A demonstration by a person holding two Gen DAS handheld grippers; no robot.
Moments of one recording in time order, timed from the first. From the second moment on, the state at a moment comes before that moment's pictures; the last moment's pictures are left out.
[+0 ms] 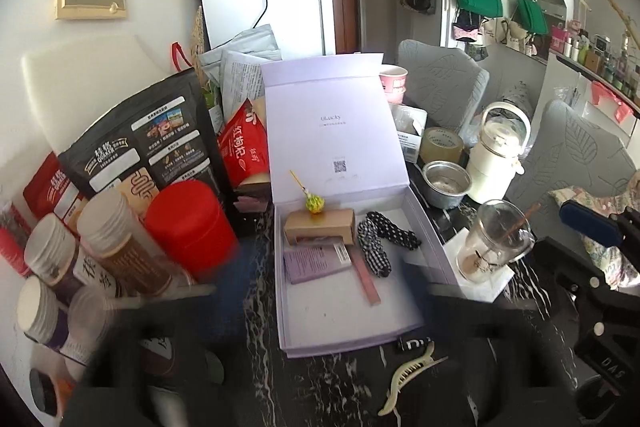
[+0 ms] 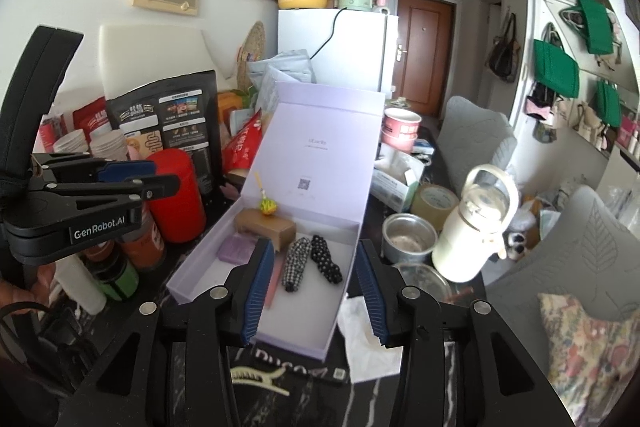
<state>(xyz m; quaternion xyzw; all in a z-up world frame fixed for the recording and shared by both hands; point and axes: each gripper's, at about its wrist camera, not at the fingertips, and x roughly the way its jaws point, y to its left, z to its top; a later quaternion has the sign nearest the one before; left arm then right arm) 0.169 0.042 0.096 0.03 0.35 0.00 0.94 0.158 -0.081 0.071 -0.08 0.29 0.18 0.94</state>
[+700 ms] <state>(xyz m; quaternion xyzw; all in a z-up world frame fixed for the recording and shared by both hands) 0.103 0.034 0.041 0.02 0.38 -0.01 0.92 0.084 -0.105 0.040 -0.07 0.31 0.17 0.94</state>
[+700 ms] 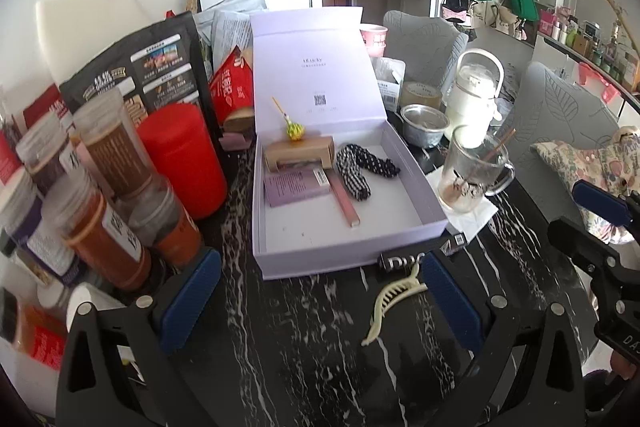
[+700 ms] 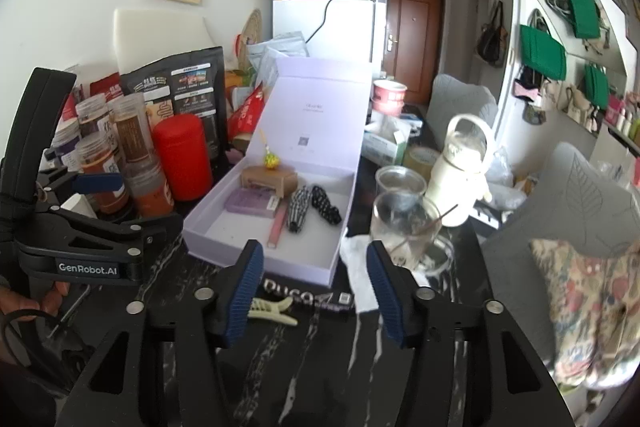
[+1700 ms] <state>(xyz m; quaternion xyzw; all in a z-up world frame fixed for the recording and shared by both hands) 0.085 0.036 -0.042 0.01 0.45 -0.06 0.89 0.080 -0.101 -0.058 -0.04 0.39 0.17 0.91</state>
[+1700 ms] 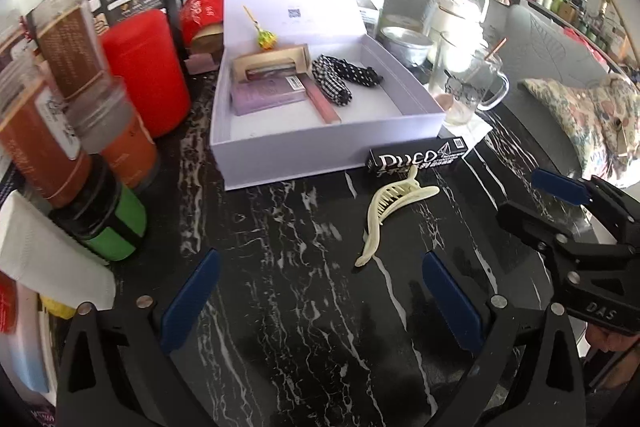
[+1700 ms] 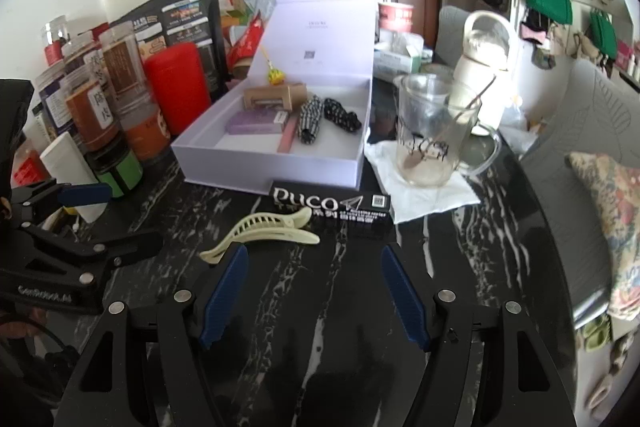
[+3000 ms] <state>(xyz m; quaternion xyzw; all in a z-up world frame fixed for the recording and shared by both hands) 0.152 0.021 -0.066 -0.01 0.49 -0.09 0.87 0.196 -0.095 -0.104 -0.15 0.44 0.32 0.82</state>
